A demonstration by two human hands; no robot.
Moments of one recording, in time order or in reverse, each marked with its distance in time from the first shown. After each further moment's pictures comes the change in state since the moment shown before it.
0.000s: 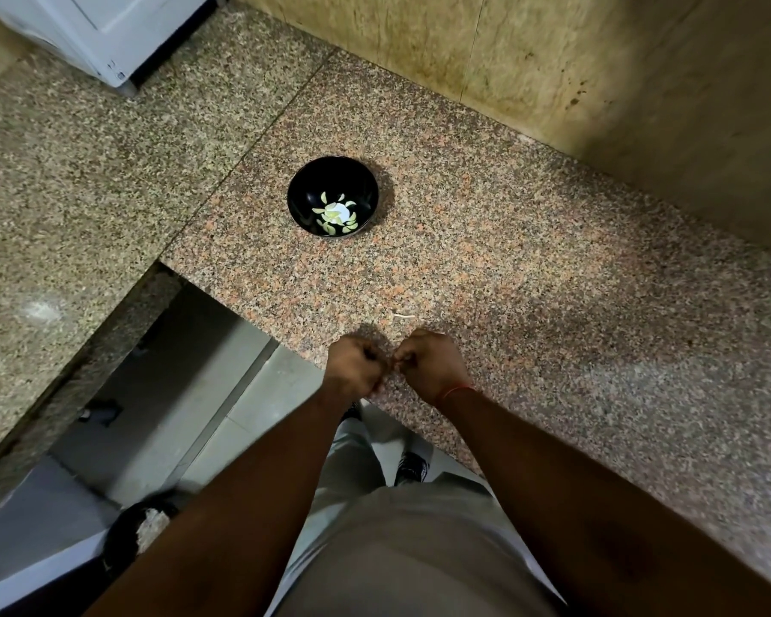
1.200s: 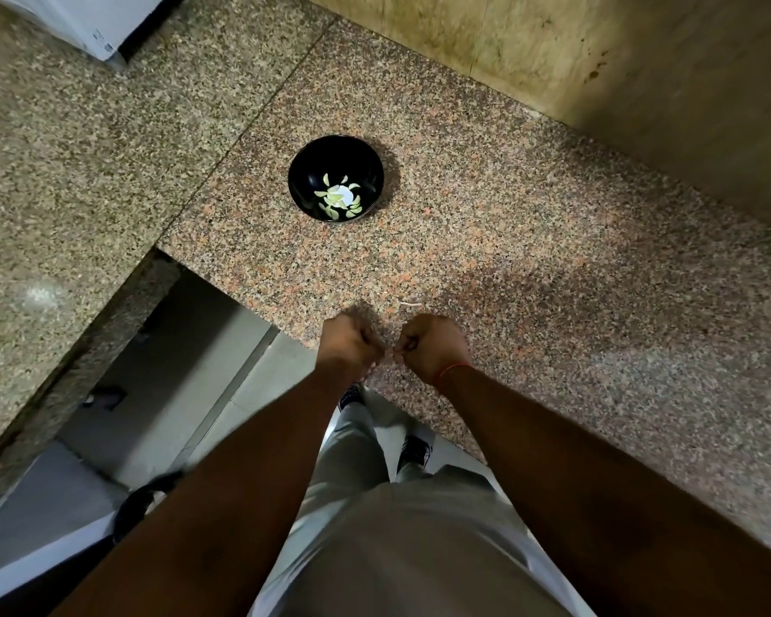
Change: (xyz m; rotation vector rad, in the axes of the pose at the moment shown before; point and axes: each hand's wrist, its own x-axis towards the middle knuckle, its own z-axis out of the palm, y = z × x) left_hand 0.017 0.003 -0.018 0.184 0.055 -0.017; right_hand 0.013 -0.014 -0.003 0.049 -0.072 0.178
